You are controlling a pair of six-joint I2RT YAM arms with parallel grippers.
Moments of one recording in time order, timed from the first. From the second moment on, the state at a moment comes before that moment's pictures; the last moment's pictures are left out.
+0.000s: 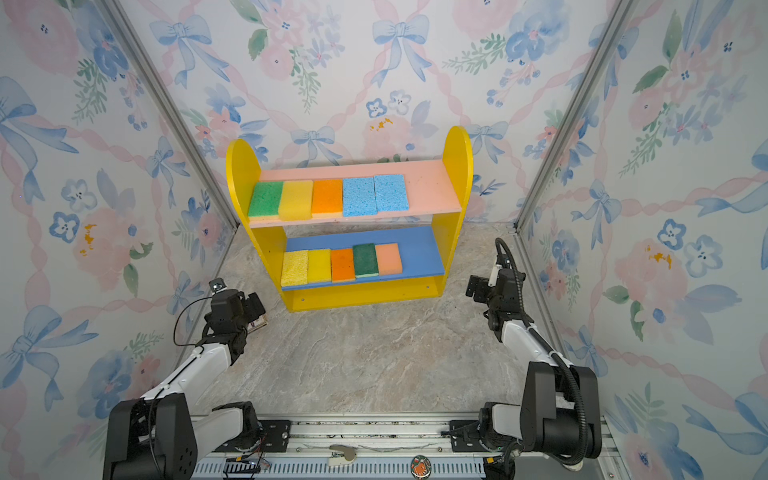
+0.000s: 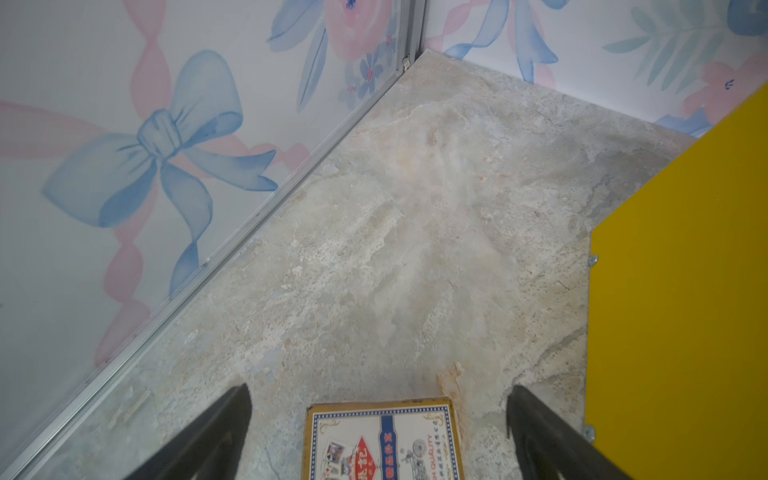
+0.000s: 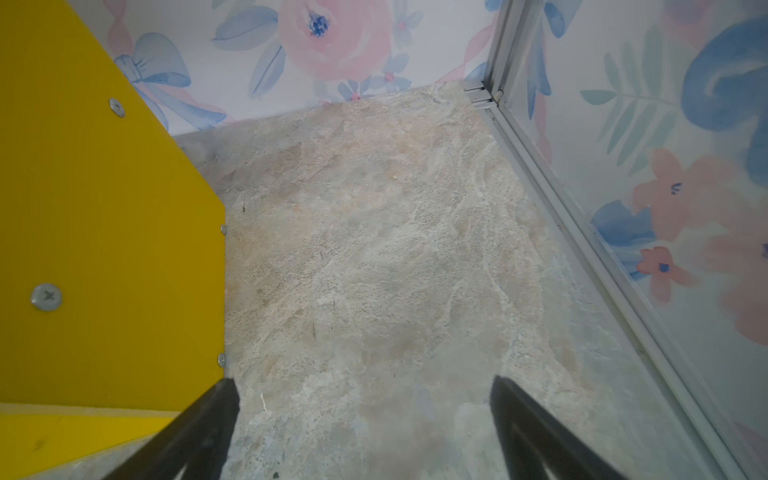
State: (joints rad) left arm 0.12 1.12 0.36 0.21 -0.34 -0.22; right arm -0.07 1.35 0.62 0.20 -0.01 0.08
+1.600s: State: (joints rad) left arm -0.10 1.55 0.16 1.24 -0.36 -0.02; right arm -0.01 1.56 0.37 0.86 -0.11 -0.01
